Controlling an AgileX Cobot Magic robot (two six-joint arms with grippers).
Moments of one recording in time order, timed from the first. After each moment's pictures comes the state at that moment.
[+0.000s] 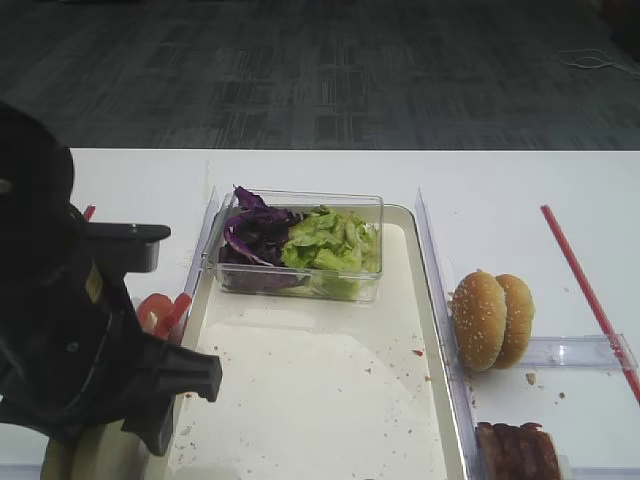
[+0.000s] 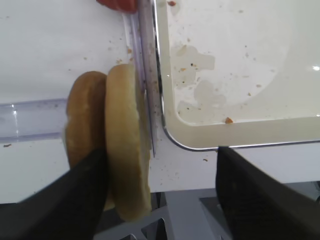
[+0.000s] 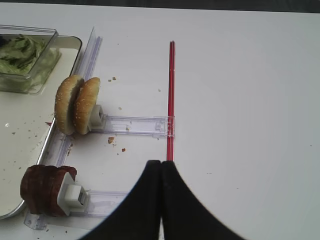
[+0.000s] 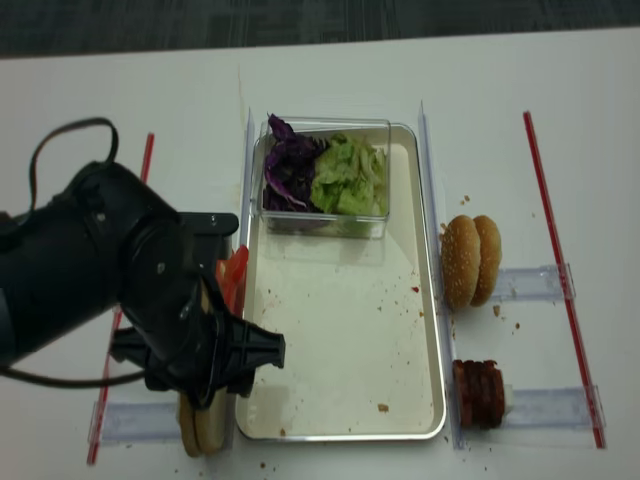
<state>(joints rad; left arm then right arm) -0.68 1.42 -0.84 0.00 1.01 -0.64 -0.01 -0.02 -0.49 0.05 1.12 -0.06</state>
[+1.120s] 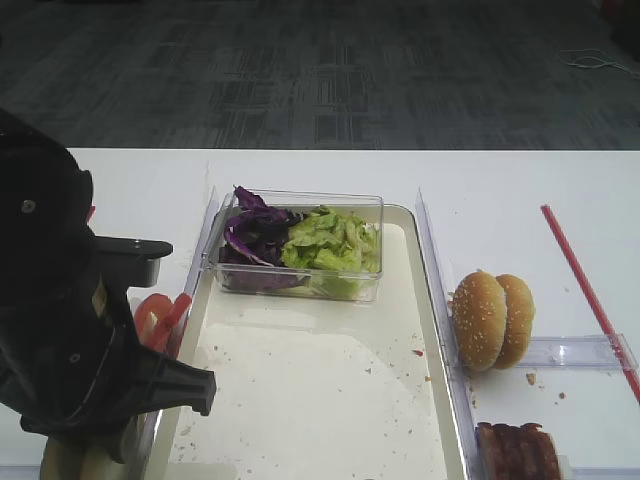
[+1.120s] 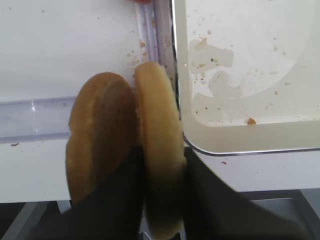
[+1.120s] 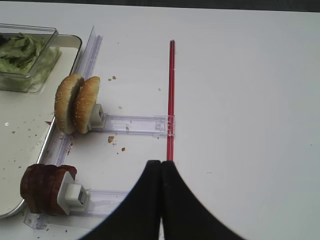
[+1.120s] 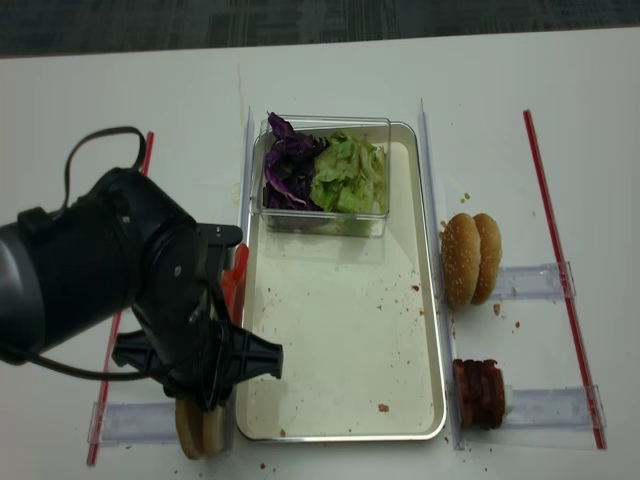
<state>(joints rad) -0.68 1.47 -0.83 0.02 1.01 -0.64 -0.01 -0.02 -0.49 0.05 1.12 -0.06</state>
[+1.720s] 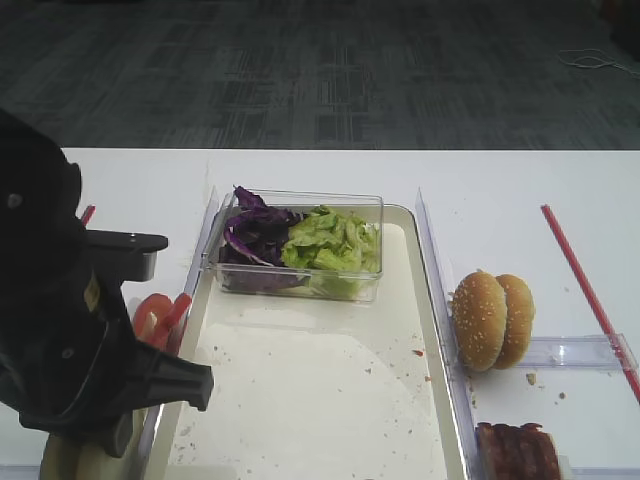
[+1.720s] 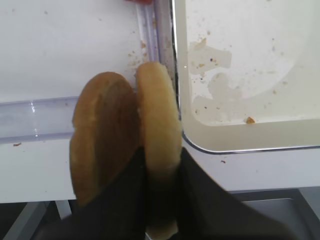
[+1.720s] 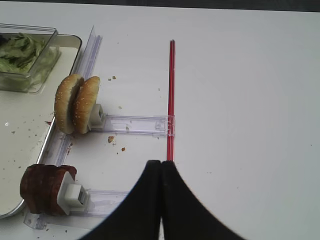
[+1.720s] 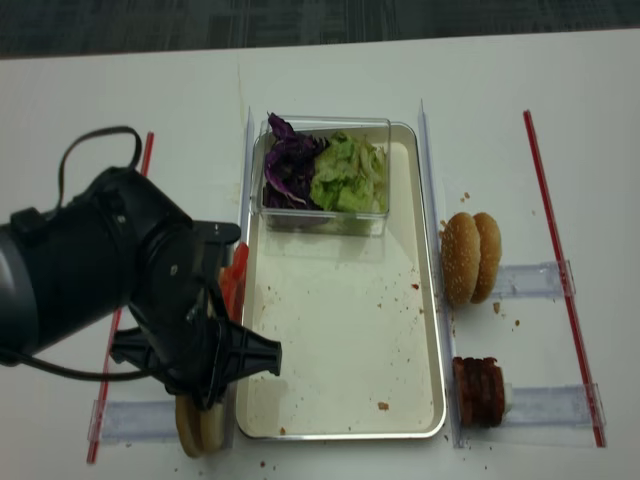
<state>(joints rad) -0.68 1.45 -0.83 0.02 1.01 -0.64 -0.01 -0.02 -0.49 0.05 1.12 -0.06</state>
